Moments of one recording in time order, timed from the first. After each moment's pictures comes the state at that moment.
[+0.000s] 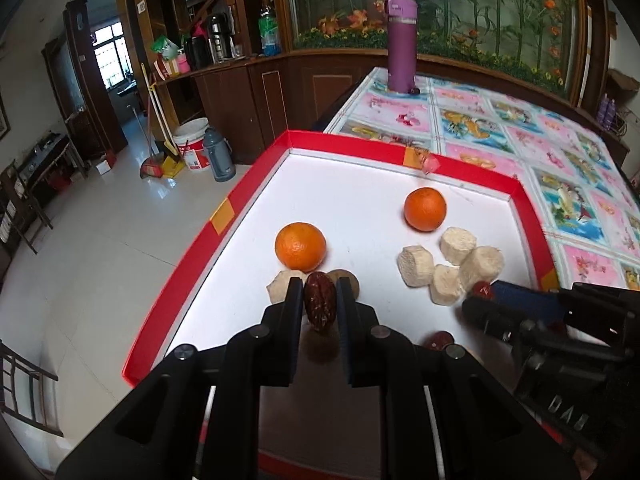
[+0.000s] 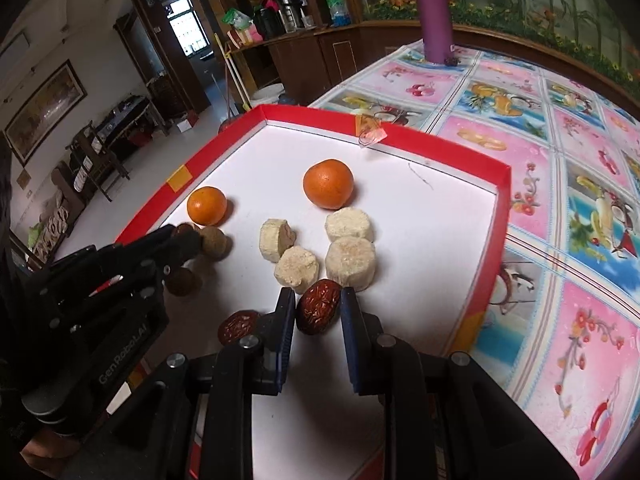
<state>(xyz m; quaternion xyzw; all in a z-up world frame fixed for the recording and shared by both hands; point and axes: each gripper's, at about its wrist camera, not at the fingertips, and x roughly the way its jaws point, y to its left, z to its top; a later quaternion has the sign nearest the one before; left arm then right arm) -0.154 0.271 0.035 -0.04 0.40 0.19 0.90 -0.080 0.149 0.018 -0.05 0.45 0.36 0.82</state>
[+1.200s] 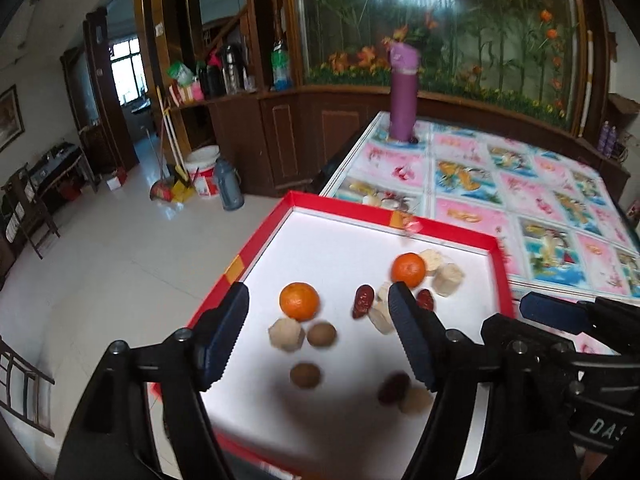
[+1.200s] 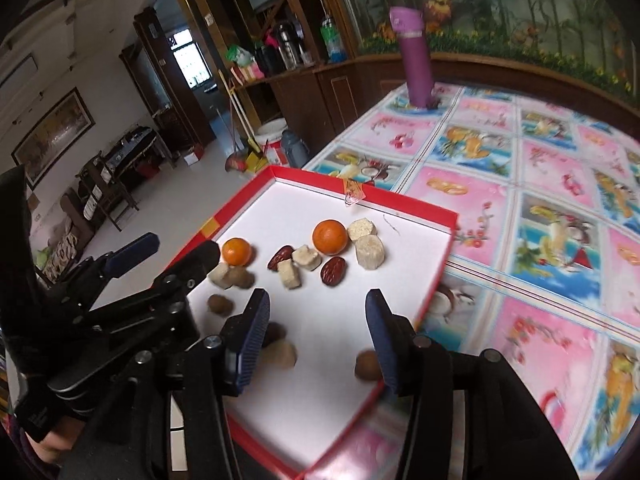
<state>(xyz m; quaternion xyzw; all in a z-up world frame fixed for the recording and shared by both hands) -0.170 0.248 0.089 -0.04 0.33 0.21 0.92 -0.112 0.092 0.087 -0.01 0.40 0.37 0.84</state>
